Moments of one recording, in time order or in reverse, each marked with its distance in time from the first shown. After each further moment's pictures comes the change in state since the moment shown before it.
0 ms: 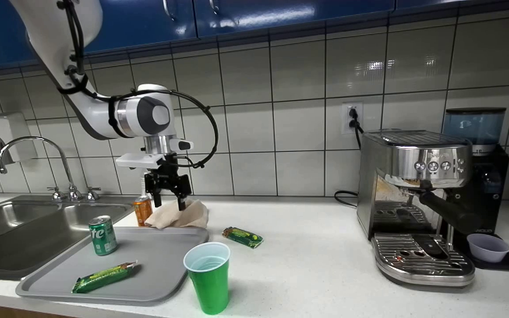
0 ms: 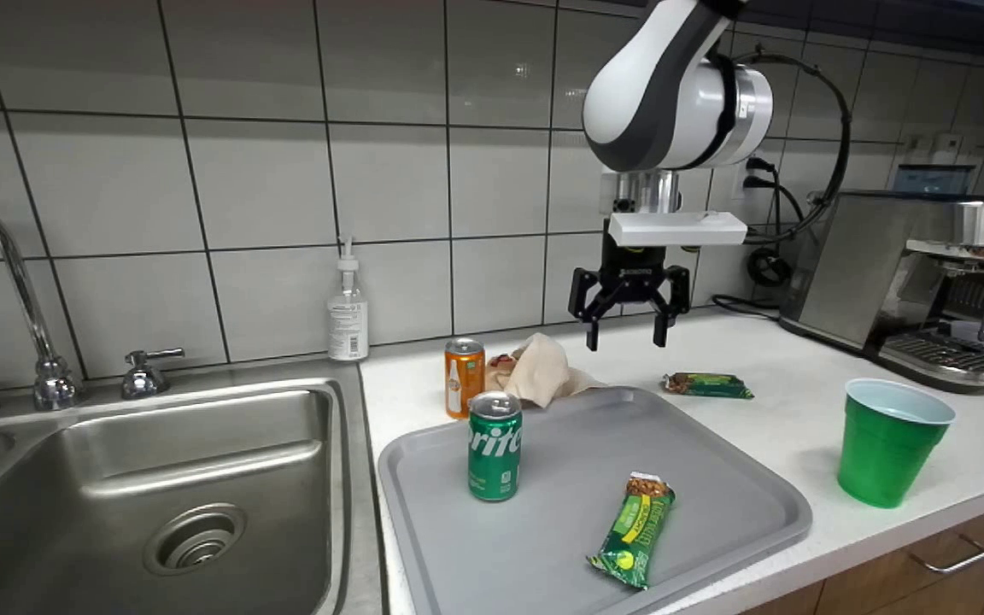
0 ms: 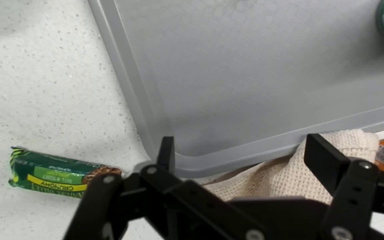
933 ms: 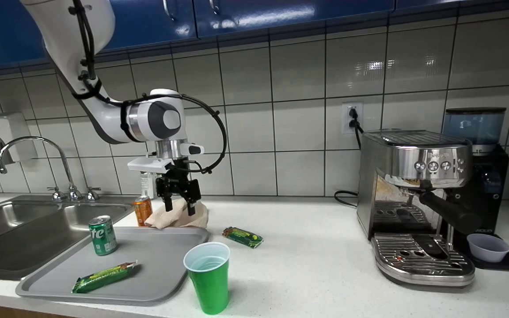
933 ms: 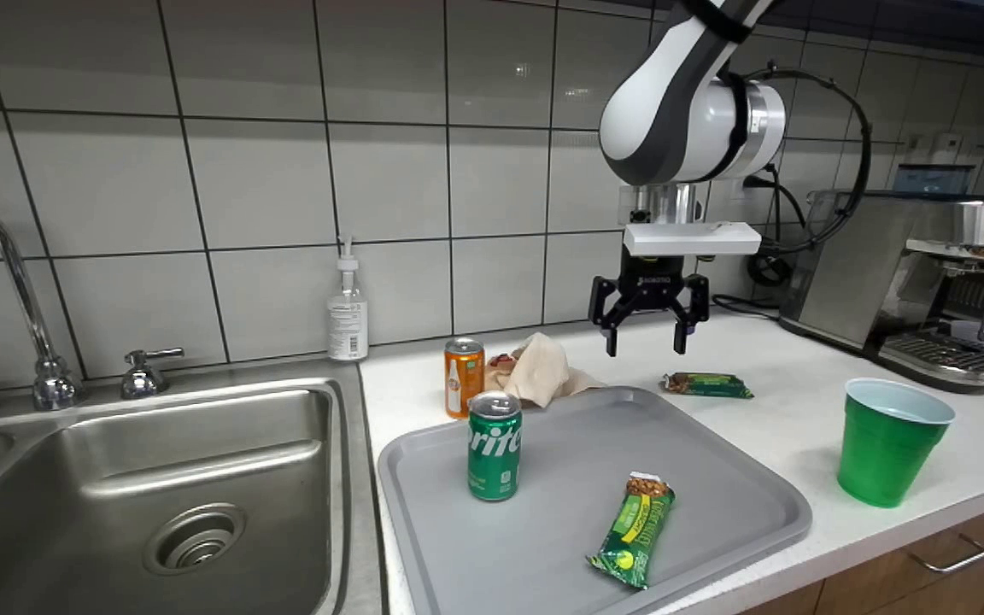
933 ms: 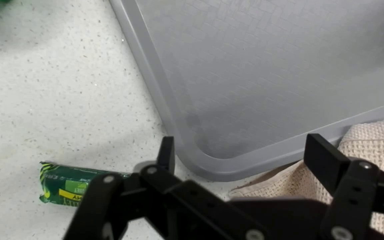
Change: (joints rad) arm -0.021 0.031 -0.033 0.009 0.002 0.000 0.034
